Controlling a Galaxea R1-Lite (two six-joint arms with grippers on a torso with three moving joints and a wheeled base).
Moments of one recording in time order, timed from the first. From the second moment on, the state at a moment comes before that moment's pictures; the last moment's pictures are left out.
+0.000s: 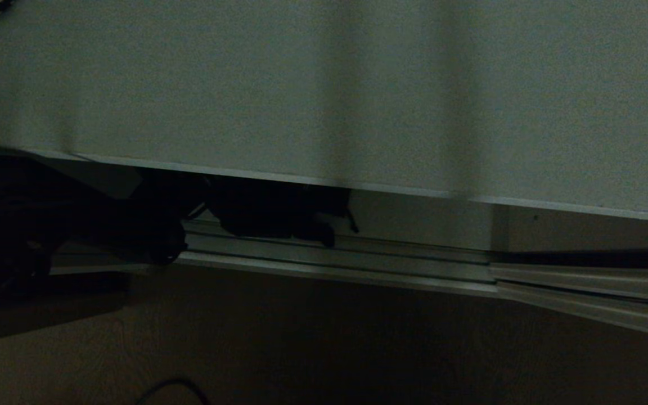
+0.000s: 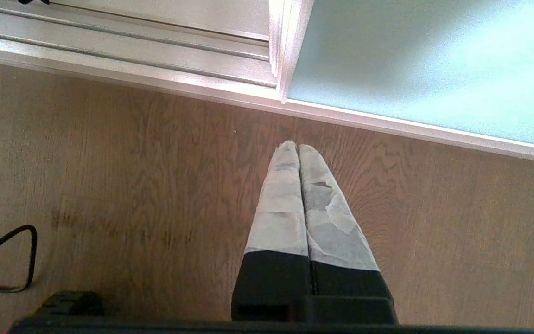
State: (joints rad) left arm -0.20 2.13 -1.29 -1.27 -0.37 -0.29; right arm 0.00 0.00 0.00 0.00 0.01 0.00
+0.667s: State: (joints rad) left arm -0.22 2.22 -1.34 -1.28 -0.28 -0.42; right arm 0.00 0.00 0.00 0.00 0.01 0.00
